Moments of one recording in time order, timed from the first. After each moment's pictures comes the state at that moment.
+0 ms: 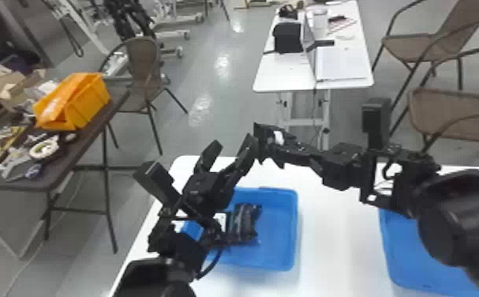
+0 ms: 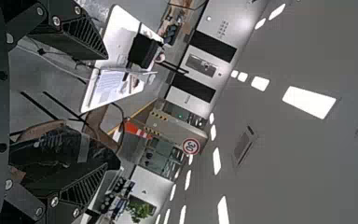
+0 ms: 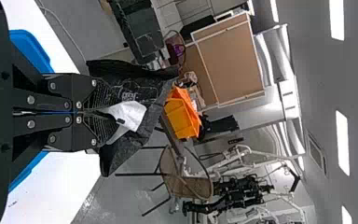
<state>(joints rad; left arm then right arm) 0.23 0.02 0.05 -1.87 0.47 0.07 -0.25 -0.33 -0.14 0.43 -1.45 -0.41 0.40 0.63</state>
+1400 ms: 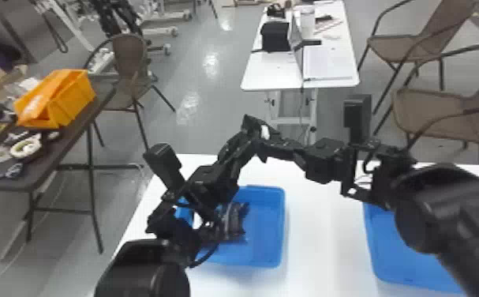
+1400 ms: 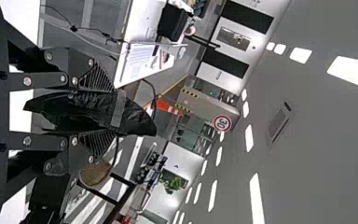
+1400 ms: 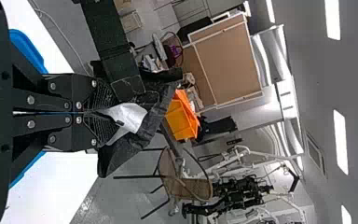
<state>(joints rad) 0.16 0.03 0.02 -1.88 0.43 0.25 -0.32 -0.37 -0.12 0.45 -1.40 -0.43 0.38 0.63</state>
